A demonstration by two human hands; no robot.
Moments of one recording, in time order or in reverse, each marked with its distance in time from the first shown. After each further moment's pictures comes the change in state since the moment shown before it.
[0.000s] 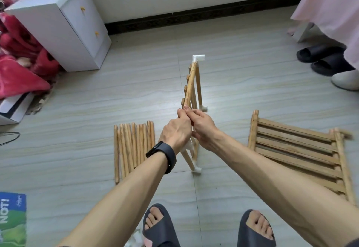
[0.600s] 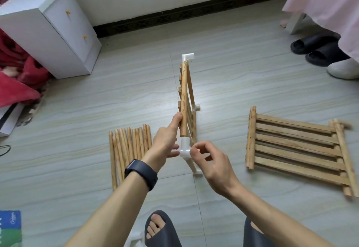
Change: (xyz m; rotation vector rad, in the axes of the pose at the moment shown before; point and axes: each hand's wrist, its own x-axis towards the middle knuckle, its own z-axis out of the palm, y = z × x) left_hand -0.009 -0.015 -0.024 -0.422 -0.302 -0.147; right_hand -0.082 0.057 -0.044 -0.578 0.062 -0.449
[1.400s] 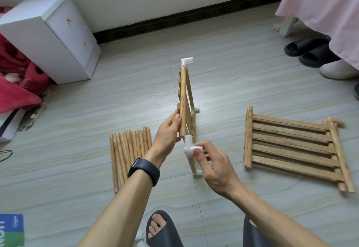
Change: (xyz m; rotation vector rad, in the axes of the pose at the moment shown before) left_hand -0.017 0.008 0.002 -0.103 -0.124 0.343; right_hand -0.011 0.006 -0.003 -0.128 0.013 -0.136
